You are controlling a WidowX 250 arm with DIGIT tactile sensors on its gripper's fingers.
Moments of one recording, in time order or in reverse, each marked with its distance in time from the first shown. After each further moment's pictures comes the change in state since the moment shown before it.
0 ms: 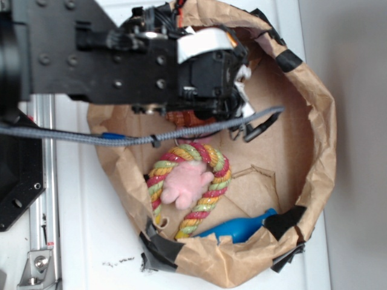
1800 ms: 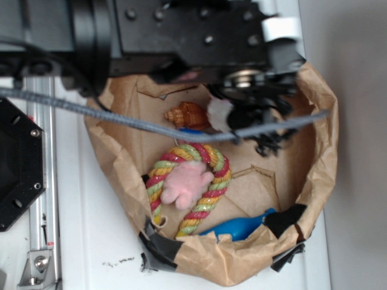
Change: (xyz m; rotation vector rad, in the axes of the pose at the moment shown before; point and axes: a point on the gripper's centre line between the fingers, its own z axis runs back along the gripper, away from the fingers) arm 0.018 -0.048 0.041 -0.147 0.225 -0.099
